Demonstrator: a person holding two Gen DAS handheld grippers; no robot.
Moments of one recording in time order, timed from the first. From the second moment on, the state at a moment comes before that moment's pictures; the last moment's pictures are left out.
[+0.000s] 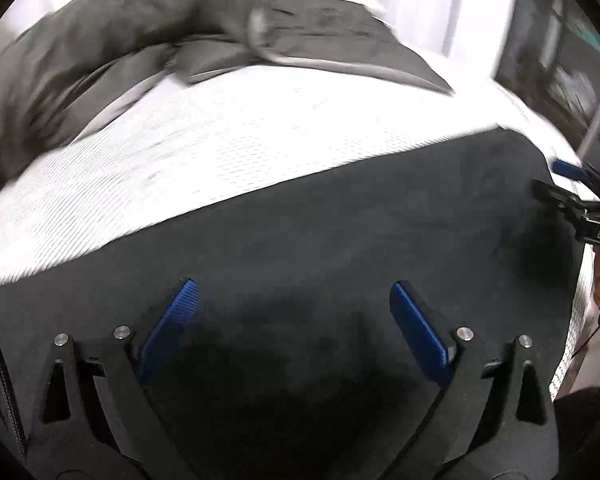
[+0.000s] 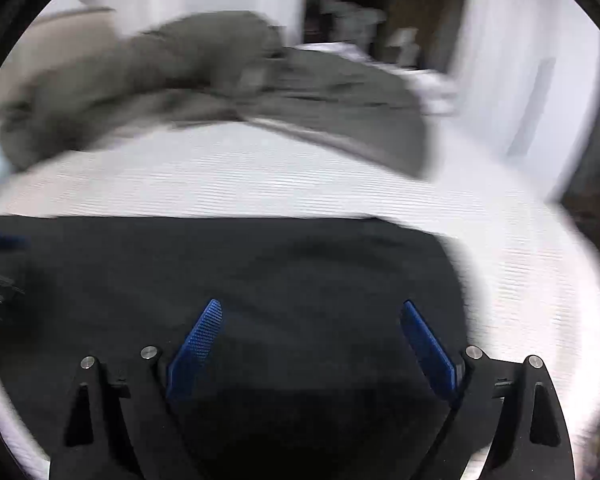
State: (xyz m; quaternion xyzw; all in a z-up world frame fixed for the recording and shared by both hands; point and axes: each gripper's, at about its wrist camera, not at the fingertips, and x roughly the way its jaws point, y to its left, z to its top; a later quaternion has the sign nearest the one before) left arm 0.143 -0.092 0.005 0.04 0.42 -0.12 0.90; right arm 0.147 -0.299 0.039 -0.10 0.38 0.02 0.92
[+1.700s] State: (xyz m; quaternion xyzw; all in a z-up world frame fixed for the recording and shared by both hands) left arm 0.159 -0.091 -0.006 0.03 0.43 -0.17 0.89; right arm 0.216 -0.223 0.018 -0.06 0.43 0.05 0.90
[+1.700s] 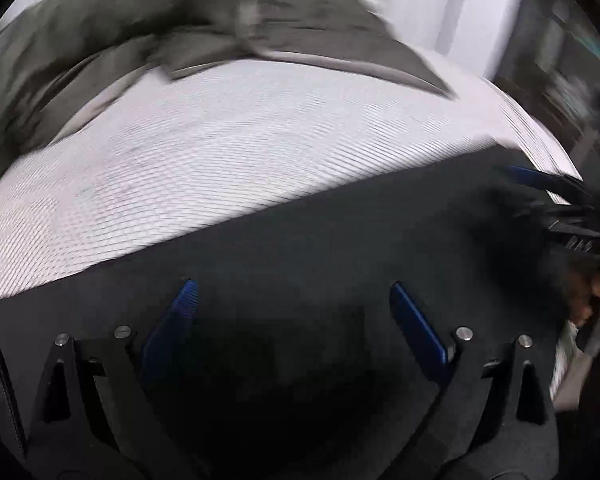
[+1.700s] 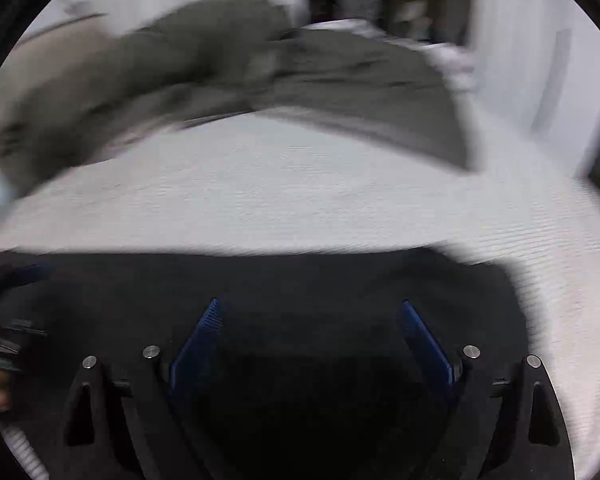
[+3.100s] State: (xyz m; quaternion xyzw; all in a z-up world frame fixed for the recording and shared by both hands) left arm 0.012 0.123 -0.020 -0.01 0.45 0.02 0.89; right arm 0.107 -0.242 -0.014 -0.17 0.44 -0.05 0.88
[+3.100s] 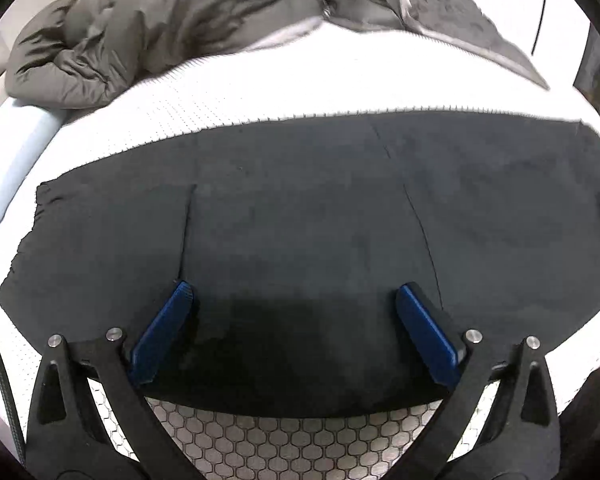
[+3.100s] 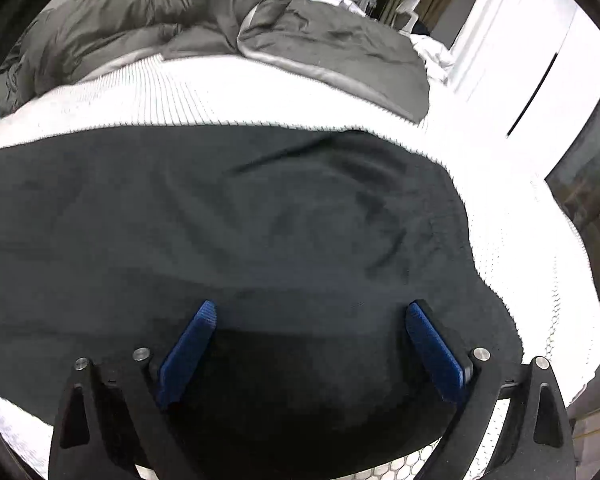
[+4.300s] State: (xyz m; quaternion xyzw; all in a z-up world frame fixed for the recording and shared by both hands) left arm 0.149 0.073 -0.033 0.02 0.48 0.05 0.88; right arm 0.217 -0.098 -0.033 -0.16 0.47 0.10 0.86
